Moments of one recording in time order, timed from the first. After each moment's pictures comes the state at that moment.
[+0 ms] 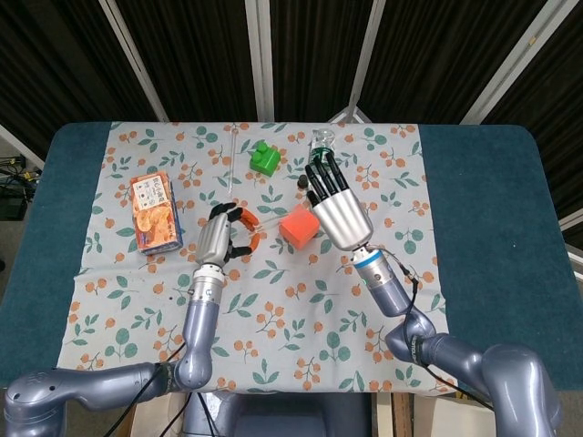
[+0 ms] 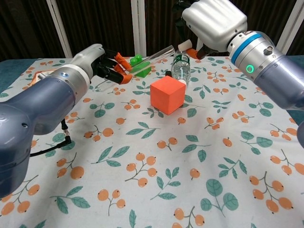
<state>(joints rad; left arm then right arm) -0.80 -1.95 -0.53 -1.45 0.76 1.24 0.28 0.89 -1.81 0.25 -0.92 -1.49 1.31 -0.48</state>
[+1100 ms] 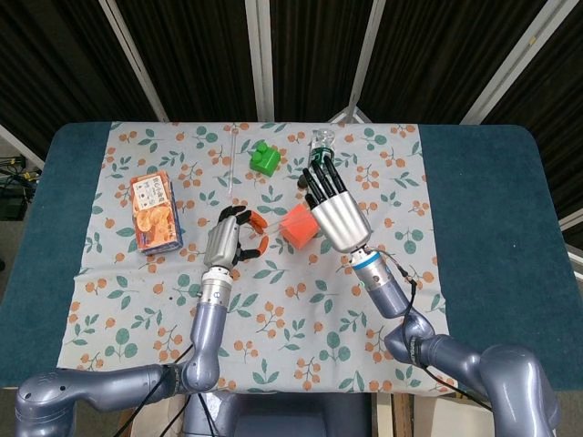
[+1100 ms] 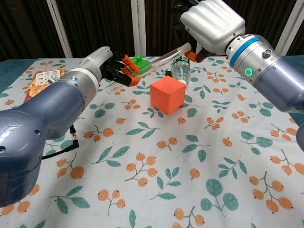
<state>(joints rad) -0.82 -1.99 -0.53 -1.42 0.78 1.23 0.26 0.89 -1.82 0.25 -0.92 -1.49 1.31 -0.47</state>
